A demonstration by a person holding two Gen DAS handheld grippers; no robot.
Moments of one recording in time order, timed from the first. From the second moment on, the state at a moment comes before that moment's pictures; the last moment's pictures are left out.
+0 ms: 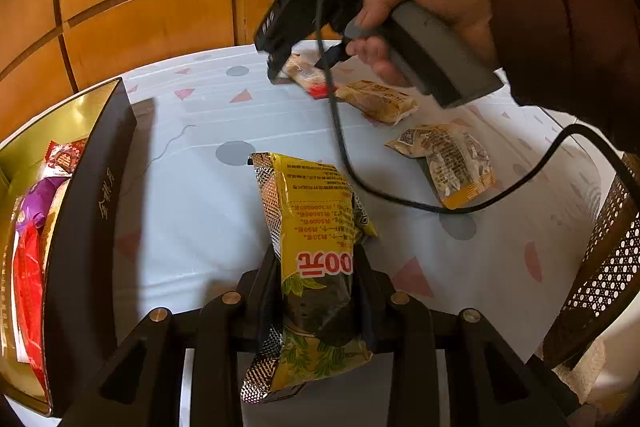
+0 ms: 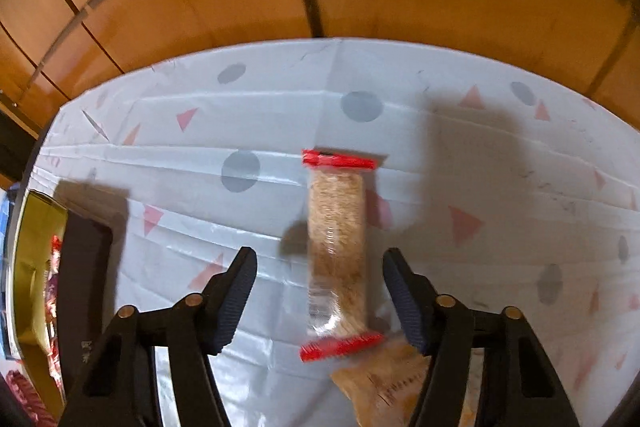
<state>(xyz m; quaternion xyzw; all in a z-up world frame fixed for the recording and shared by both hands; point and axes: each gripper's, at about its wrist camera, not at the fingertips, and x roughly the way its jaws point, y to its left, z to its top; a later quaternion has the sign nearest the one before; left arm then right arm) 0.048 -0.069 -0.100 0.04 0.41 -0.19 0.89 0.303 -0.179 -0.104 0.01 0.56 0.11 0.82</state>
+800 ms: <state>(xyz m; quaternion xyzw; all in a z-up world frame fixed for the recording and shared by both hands) 0.050 -0.069 -0.096 0.04 0.42 -0.19 0.89 0.177 -0.156 -0.112 -0.06 0.57 0.20 0.79</state>
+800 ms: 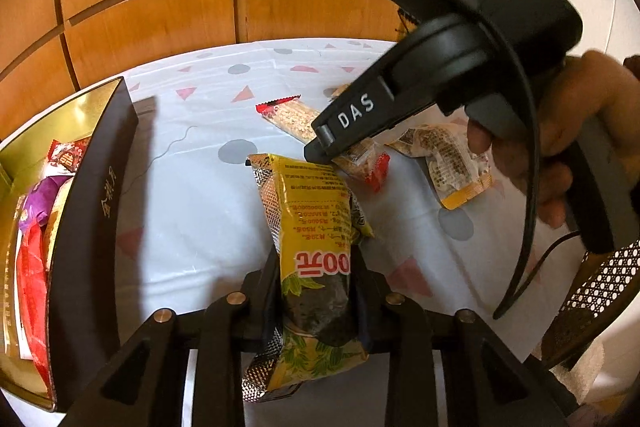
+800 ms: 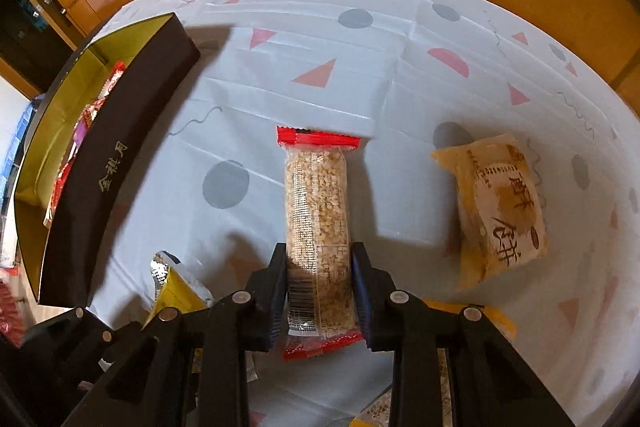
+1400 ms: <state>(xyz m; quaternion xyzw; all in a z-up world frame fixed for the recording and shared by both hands) 0.030 -0.050 -0.070 0.03 0.41 -0.19 0.89 0.171 -0.154 -0.113 -0.06 0.56 0.20 0.80</state>
